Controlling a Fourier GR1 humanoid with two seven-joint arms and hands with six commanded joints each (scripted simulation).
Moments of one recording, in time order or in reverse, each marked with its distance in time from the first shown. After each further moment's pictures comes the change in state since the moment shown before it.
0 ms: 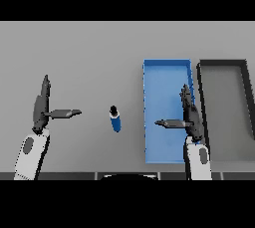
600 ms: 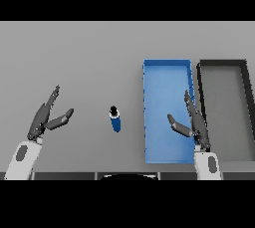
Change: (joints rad) left arm 0.091 0.148 -0.089 -0.055 -0.038 -0.224 -0.132; right arm 0.110 -0.140 0.067 -0.120 0.093 0.087 -0.083
